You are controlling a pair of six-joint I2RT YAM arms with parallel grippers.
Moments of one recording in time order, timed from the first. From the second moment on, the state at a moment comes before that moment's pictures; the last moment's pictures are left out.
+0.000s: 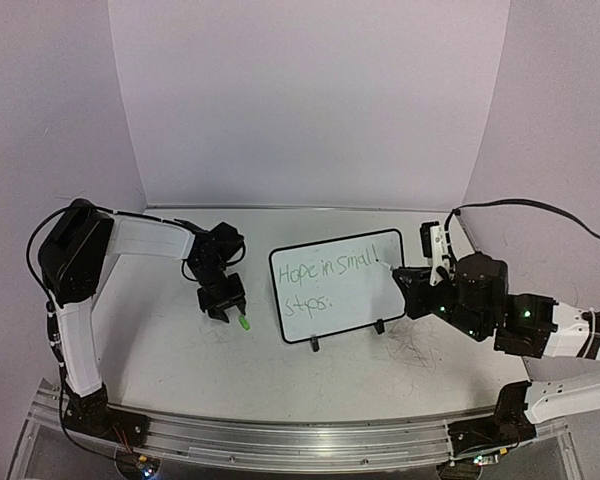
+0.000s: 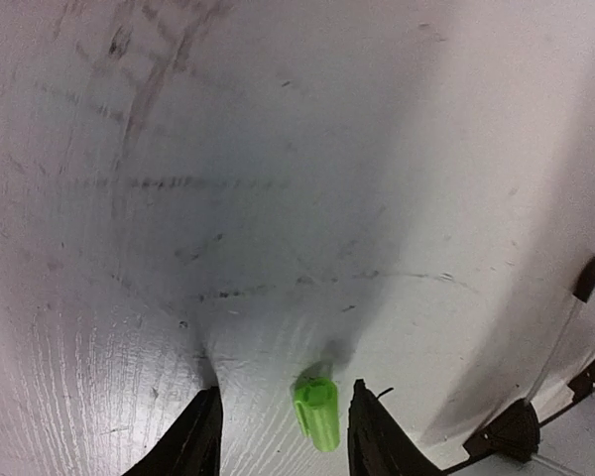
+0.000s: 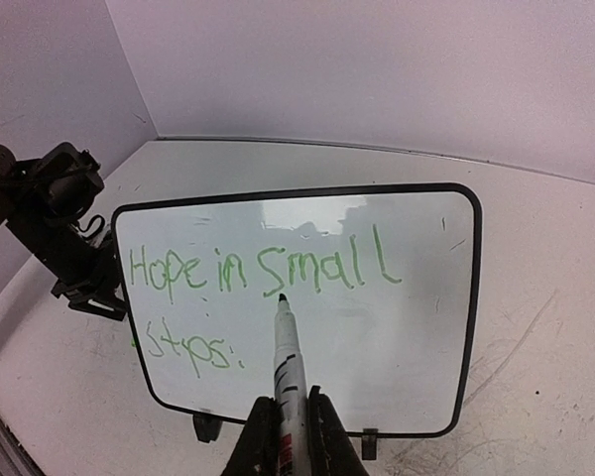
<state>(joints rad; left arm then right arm) -0.63 1.95 1.29 -0.69 0.21 -0.97 1.00 0.91 0.64 -0.08 0.47 0.36</state>
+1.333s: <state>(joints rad) -0.74 2.07 1.45 -0.92 0.04 -1.55 1.00 0.99 0.58 0.07 0.36 0.40</state>
